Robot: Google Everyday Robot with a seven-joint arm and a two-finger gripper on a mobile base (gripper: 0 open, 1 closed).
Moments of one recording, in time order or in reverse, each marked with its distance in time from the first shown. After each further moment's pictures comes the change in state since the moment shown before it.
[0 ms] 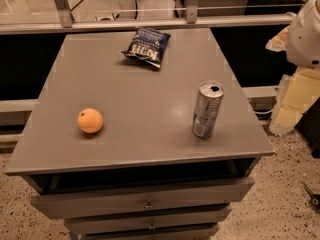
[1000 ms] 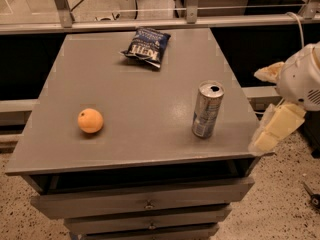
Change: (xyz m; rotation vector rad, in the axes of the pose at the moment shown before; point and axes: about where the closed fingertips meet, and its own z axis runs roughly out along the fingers) arm 0.000 0.019 0.058 -0.047 -0.245 0.098
